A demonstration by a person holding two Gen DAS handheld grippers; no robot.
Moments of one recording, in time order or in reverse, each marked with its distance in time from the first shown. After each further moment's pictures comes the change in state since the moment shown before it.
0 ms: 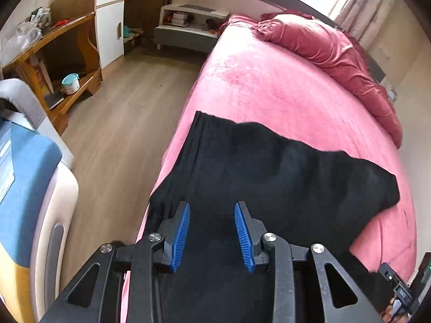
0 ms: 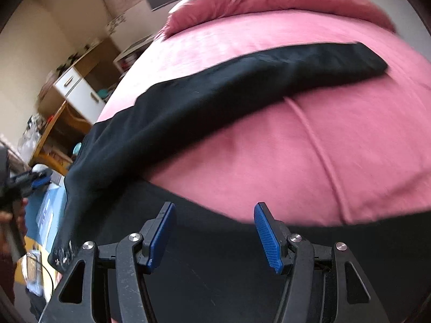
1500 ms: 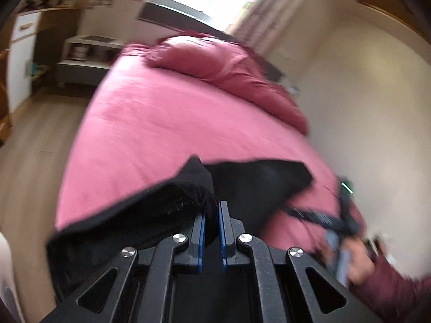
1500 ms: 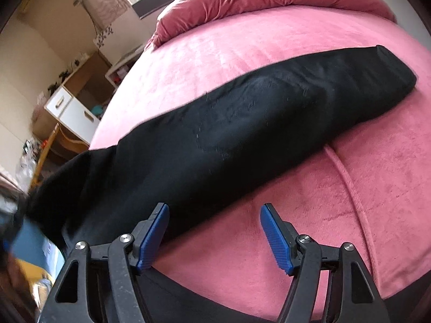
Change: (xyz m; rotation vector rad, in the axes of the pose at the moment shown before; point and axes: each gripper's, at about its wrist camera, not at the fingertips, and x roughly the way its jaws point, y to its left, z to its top) left arm -0.060 -0.049 -0.043 0.251 -0.138 -0.567; right arm 0.053 -0.001 0.074 0.108 -0.017 0.025
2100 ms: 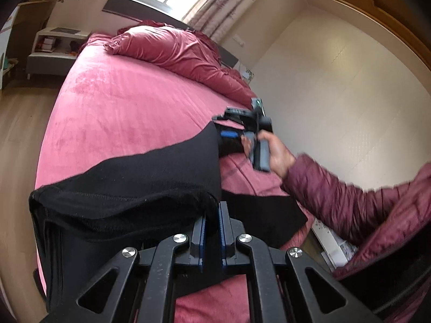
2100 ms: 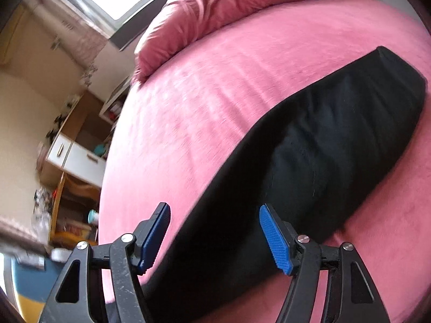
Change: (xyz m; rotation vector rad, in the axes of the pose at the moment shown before) left arm -0.099 -0.036 -0.085 0.052 0.077 -0.192; right arm 0.017 -0.017 0.101 0.205 -0.054 0.042
